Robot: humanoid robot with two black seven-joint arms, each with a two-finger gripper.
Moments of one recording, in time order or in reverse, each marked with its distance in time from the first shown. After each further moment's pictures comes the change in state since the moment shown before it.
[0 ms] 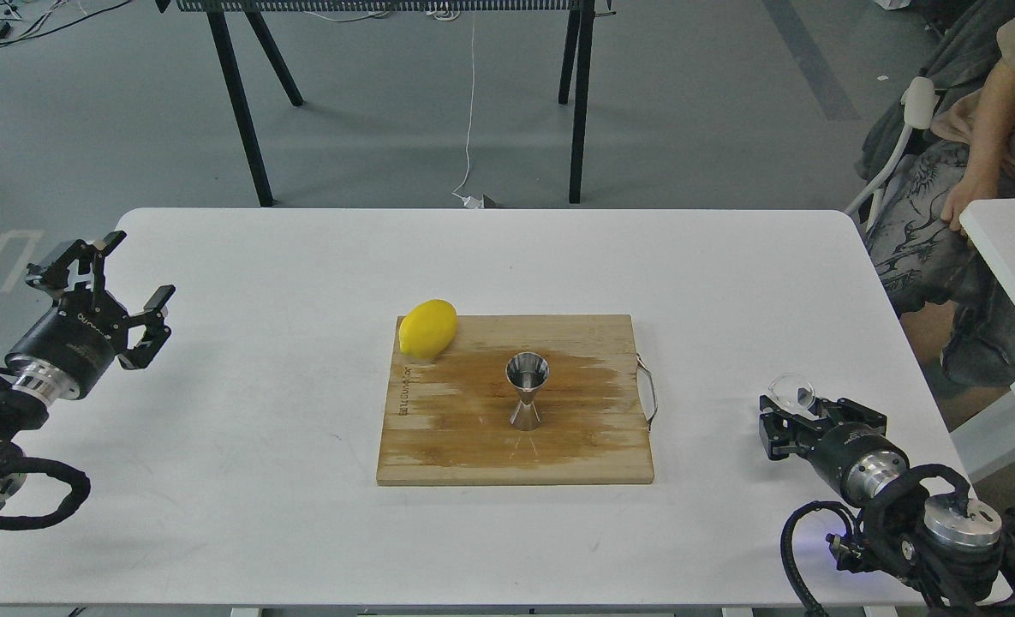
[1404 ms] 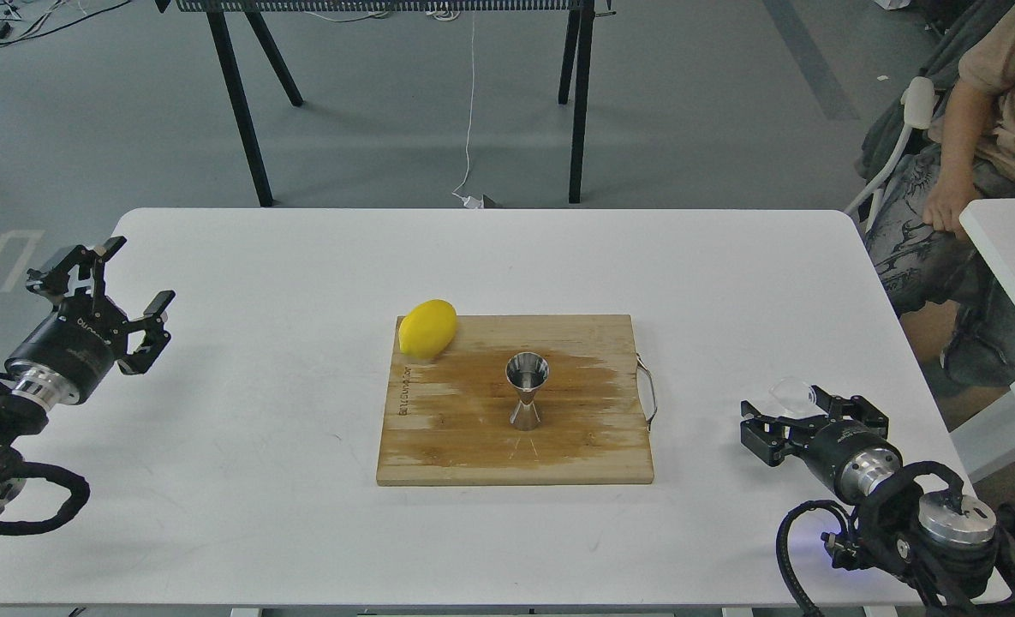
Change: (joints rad) left arm 0.010 0.000 0.000 0.000 0.000 0.000 0.000; right arm 0.002 -0.006 -0.020 0.023 0.000 0.000 0.000
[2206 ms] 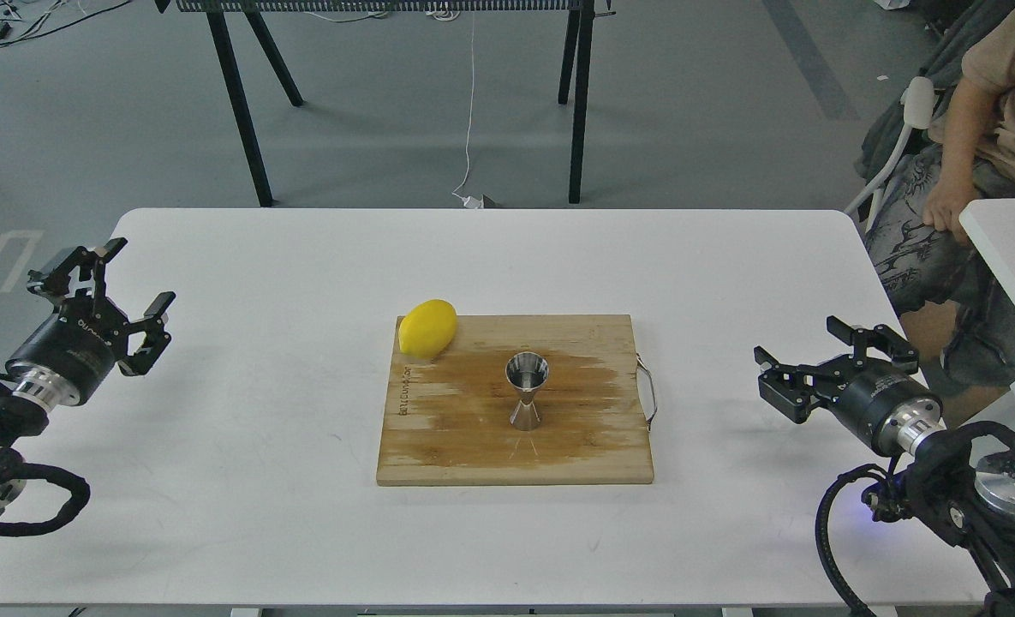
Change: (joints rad) left arm 0.001 -0.001 0.000 0.002 0.003 0.000 0.000; right arm 0.035 -0.165 0.015 0.212 -0.039 0.212 -0.105
